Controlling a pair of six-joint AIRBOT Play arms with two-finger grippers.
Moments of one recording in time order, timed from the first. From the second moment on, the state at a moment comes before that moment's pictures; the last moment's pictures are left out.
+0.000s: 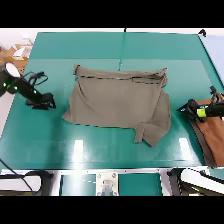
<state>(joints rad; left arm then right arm) 0.17 -1.50 1.22 1.27 -1.41 -1.35 -0.60 -1.26 0.83 -0.98 1.16 1.32</state>
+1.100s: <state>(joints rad) 0.21 -1.65 1.09 1.00 -1.37 -1.03 -0.59 -1.25 0.73 -0.98 1.12 1.30</state>
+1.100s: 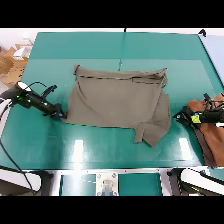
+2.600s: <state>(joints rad) 0.21 -0.89 2.04 0.86 -1.12 -1.10 -0.50 -0.75 1.90 -0.56 0.98 1.29</state>
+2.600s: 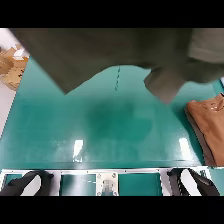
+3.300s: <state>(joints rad) 0.21 -1.06 1.44 0.94 -1.11 -1.16 -0.41 -0.90 1.11 -0.64 0.83 1.26</state>
